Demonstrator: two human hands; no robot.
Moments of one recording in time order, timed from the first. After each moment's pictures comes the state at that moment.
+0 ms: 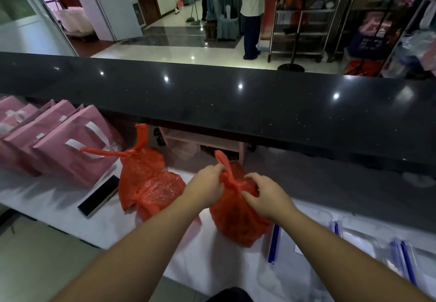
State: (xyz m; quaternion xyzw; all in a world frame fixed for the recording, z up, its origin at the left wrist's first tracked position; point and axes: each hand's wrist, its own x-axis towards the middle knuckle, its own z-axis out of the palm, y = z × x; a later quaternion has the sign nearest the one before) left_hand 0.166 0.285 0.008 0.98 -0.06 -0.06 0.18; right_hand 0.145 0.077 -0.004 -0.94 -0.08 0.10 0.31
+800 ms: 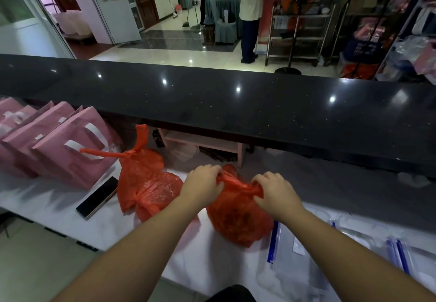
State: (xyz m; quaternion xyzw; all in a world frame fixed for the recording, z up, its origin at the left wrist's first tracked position) left_hand 0.160 0.288 0.013 0.99 -0.08 0.00 0.13; right_hand 0.144 0.060 0.004 -0.98 -0.12 0.06 0.16
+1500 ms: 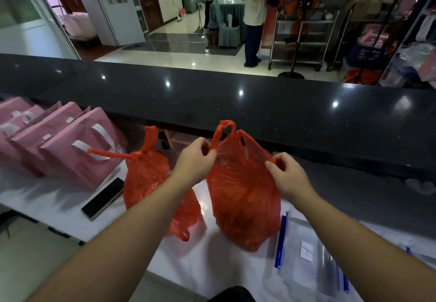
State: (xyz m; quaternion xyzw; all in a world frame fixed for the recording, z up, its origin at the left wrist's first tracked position) left_hand 0.178 0.317 0.077 0.92 0.06 0.06 0.38; right_hand 0.162 0.067 0.046 -0.84 0.03 0.00 0.54
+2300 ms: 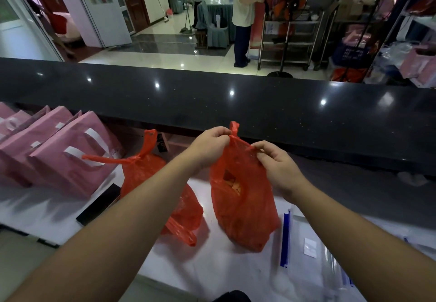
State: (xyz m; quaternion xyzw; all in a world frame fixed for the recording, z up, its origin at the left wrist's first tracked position) left_hand 0.190 0.303 0.130 0.86 -0.01 -0.10 0.51; right_hand 0.157 0.108 0.080 -0.76 -0.04 0.04 0.65
